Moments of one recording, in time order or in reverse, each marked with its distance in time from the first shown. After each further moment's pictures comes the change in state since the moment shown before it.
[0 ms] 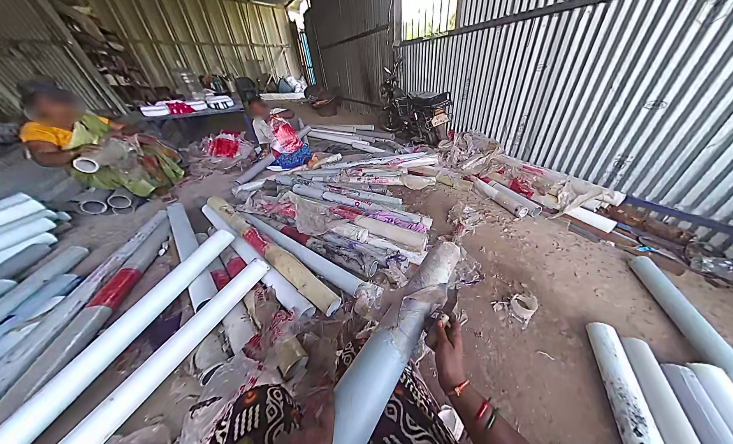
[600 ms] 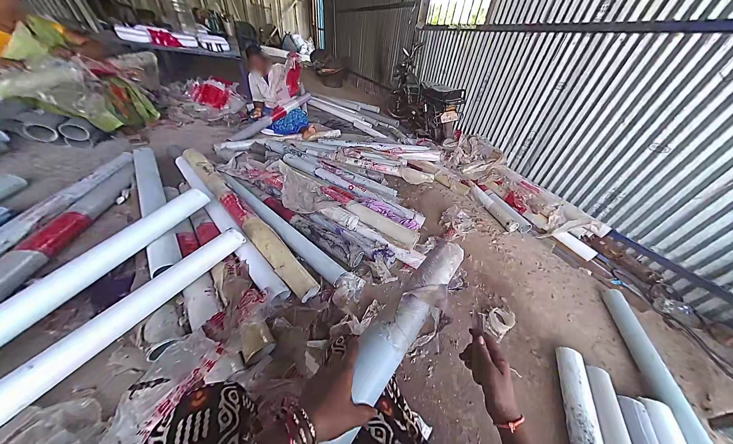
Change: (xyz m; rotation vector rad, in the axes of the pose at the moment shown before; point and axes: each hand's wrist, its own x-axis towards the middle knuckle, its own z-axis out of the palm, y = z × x) left_hand 0.133 -0.002 0.000 -0.329 -0.025 0.211; right_hand 0.038 -0.031 -0.083 -0.284 -0.053 -0.141
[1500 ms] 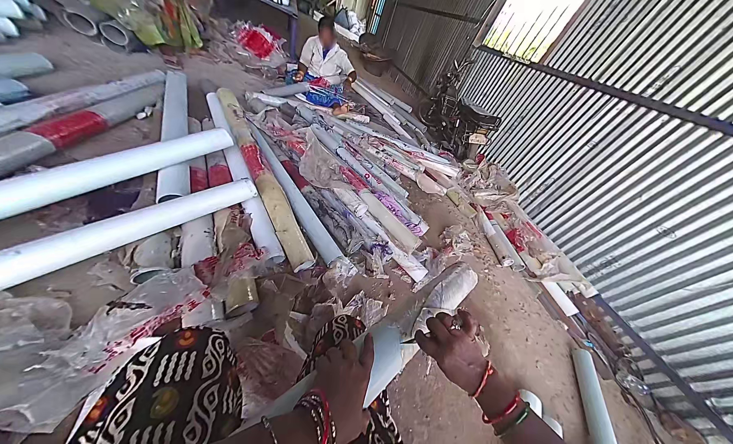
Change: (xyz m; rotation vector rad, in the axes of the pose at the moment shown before) left_hand -0.021 0.032 0.011 0.176 0.004 -0.027; right_hand 0.049 -0.061 0.051 -1.271 -0.425 -1.681
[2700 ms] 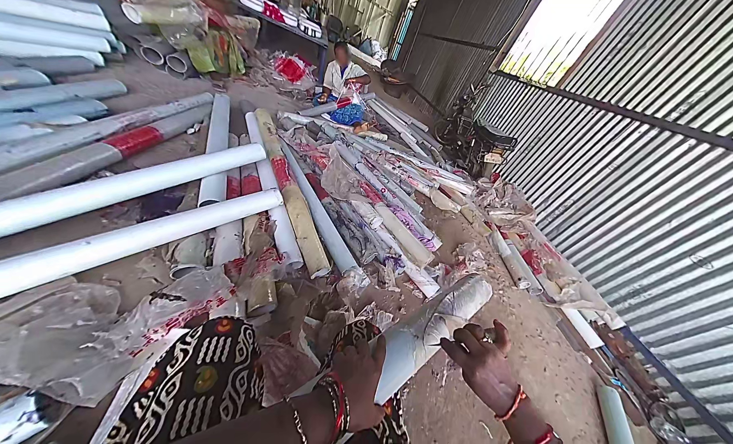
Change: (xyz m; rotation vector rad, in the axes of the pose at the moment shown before) left_hand -0.003 -0.008 -0.005 -0.095 -0.012 0.037; right_hand -0.007 0.011 -0.019 0.051 0.112 0.085
